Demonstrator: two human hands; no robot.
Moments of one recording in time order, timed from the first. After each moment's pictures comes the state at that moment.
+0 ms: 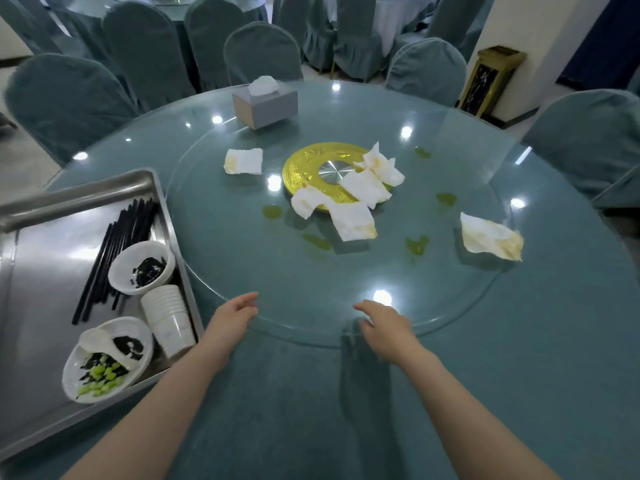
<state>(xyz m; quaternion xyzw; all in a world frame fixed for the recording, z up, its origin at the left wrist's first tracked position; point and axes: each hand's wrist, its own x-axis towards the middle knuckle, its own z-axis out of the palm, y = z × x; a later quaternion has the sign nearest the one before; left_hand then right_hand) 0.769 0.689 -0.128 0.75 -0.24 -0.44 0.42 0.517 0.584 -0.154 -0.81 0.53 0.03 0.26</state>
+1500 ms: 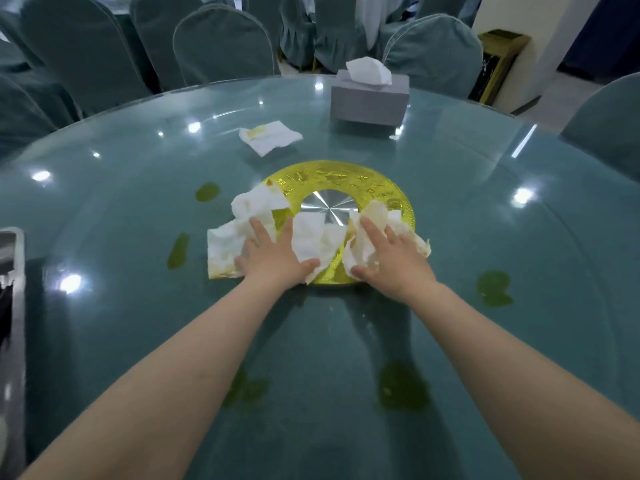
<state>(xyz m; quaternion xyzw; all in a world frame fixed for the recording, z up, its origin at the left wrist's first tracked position) 0.808 0.307 -0.189 0.84 -0.51 -0.17 0.02 0.607 0.259 -0.186 -0.81 0.56 -0.02 0.16</state>
